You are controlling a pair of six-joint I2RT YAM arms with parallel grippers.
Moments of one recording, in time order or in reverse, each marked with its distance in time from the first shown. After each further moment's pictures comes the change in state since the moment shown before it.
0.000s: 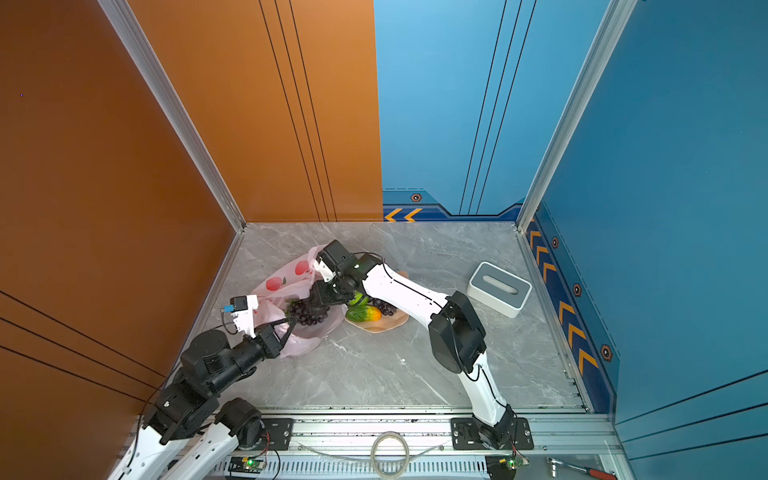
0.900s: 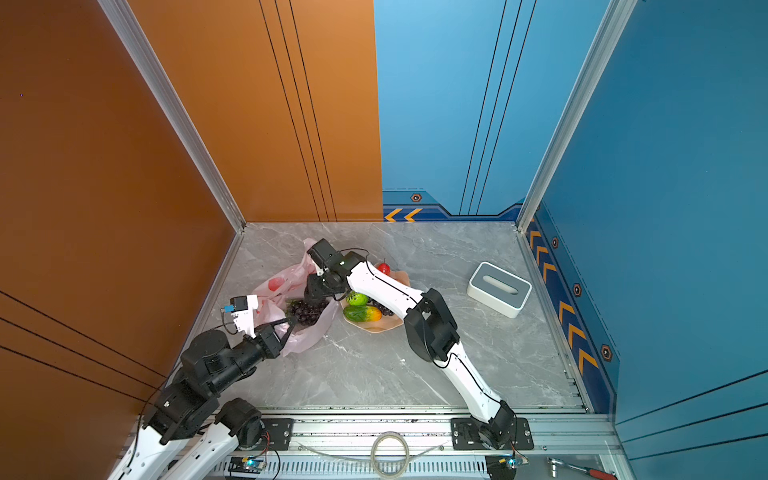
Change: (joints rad) left arm 0.000 0.002 0.000 0.000 0.000 0.008; right arm -0.008 0.259 0.318 -0.044 0.179 0.056
